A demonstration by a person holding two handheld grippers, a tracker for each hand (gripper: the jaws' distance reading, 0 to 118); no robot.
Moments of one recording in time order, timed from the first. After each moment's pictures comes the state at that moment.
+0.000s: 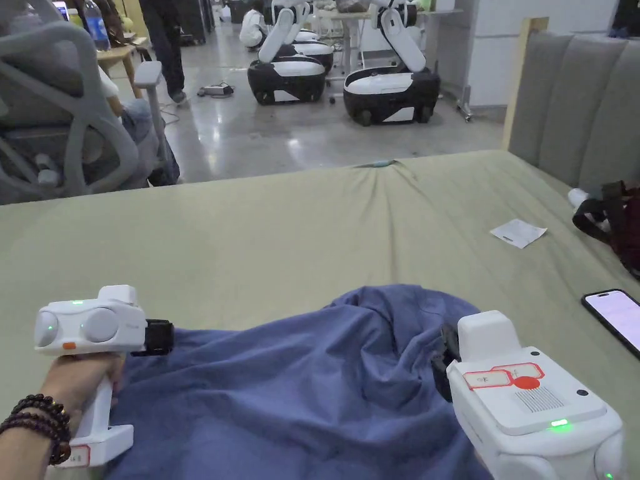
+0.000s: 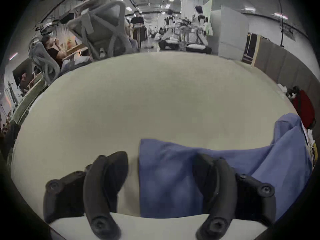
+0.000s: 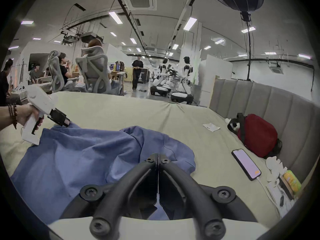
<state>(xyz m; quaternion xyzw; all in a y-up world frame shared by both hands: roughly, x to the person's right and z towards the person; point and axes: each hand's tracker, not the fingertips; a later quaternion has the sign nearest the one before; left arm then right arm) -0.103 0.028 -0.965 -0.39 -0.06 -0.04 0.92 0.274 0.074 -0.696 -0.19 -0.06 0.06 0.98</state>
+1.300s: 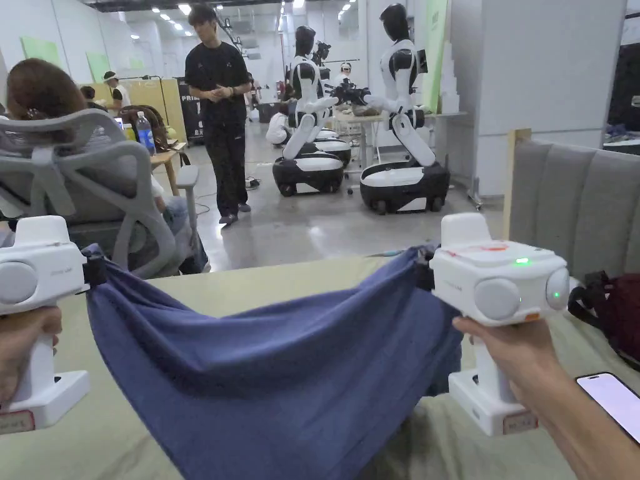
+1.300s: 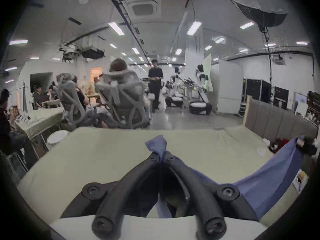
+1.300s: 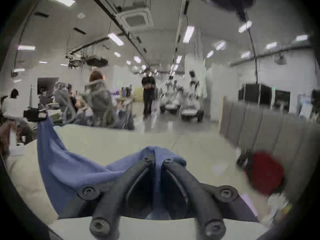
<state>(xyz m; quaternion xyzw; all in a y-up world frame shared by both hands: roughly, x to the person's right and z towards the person) -0.168 0.299 -0.869 -0.13 -0.03 0.00 0.99 0.308 0.272 -0.769 -0.08 -0.02 0.03 1.00</state>
